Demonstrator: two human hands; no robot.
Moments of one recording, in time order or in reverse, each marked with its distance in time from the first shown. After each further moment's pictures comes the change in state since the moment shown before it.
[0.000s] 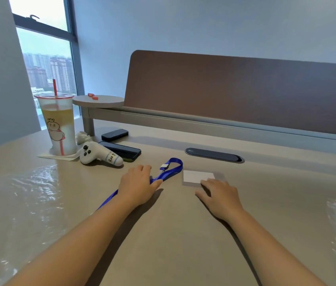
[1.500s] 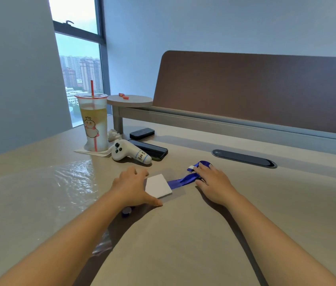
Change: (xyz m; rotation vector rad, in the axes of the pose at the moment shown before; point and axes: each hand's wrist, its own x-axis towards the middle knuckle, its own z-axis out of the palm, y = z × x) left_hand -0.027 -0.059 -0.034 0.062 -0.216 -0.163; right_hand 0.049 -0.055 0.008 0.056 -0.109 -0.245
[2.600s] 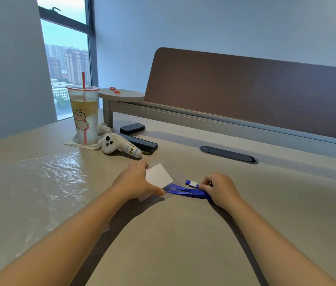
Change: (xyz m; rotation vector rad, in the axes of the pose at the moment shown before) left_hand -0.006 0.017 0.005 -0.317 0.062 0.042; right_hand -0.039 0.000 -0.011 0.114 0.072 0.201
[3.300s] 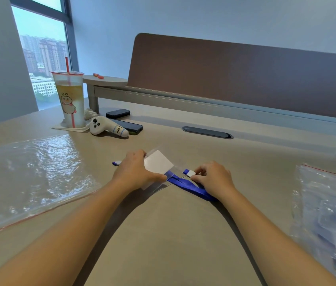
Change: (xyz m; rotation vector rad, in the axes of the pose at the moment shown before) left_hand -0.071 0.031 0.026 -0.089 0.055 0.037; right_hand -0.090 0.010 -0.008 0.016 0.061 0.132
